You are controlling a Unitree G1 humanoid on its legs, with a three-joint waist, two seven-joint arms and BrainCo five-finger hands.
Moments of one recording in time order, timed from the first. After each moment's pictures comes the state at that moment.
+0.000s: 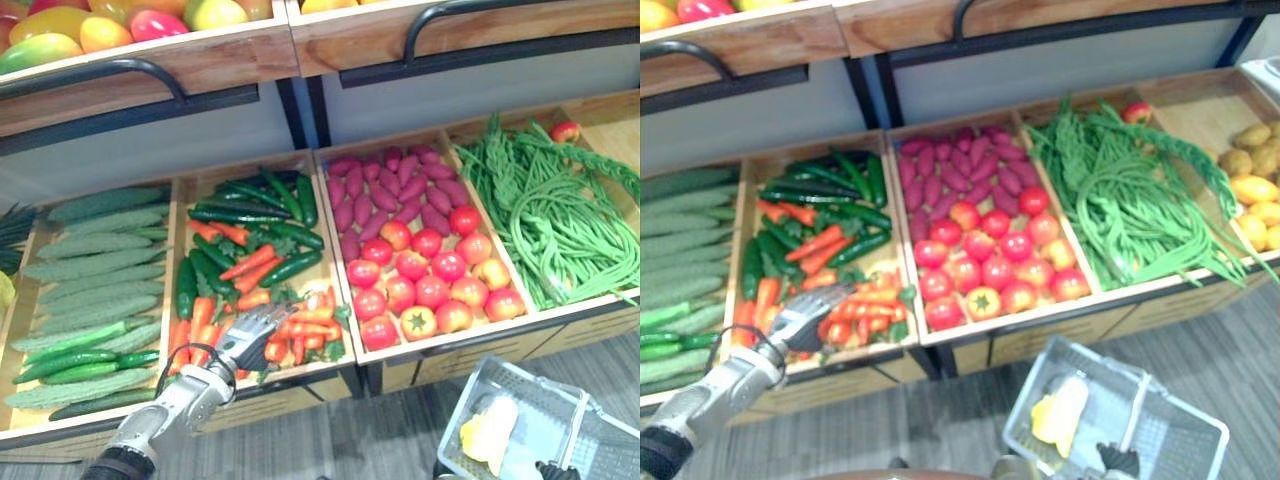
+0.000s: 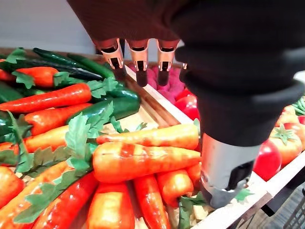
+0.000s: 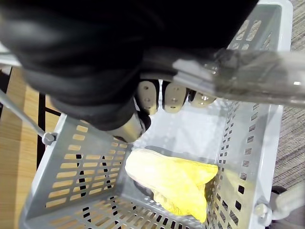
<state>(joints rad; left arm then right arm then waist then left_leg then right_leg) -0.05 0.77 -0.36 0.34 0.77 -0.36 0.30 0.11 -0.18 -0.49 1.04 -0.09 -0.15 -0.17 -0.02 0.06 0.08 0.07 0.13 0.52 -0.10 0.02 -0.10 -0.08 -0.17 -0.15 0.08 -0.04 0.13</state>
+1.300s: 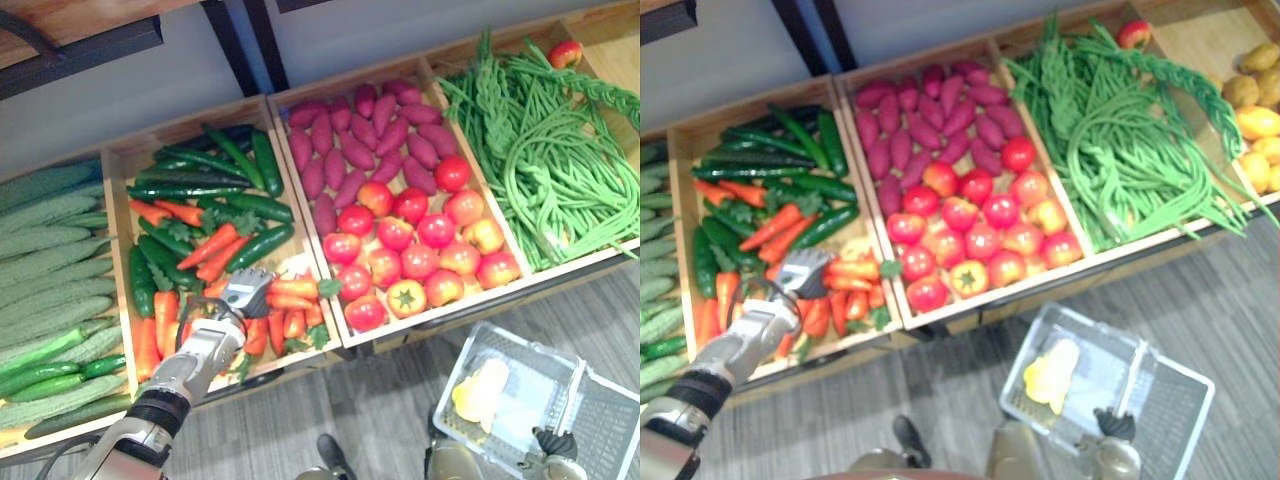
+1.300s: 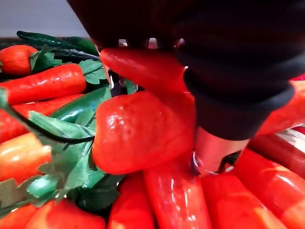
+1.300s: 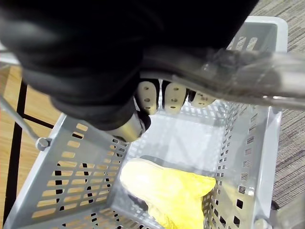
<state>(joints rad) -0.33 0.65 -0.36 0.56 0.85 -0.20 0.35 0.04 -0.18 -0.49 0.98 -0.11 -0.14 -0.19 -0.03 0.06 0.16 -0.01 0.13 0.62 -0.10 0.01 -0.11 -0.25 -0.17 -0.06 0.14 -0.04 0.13</state>
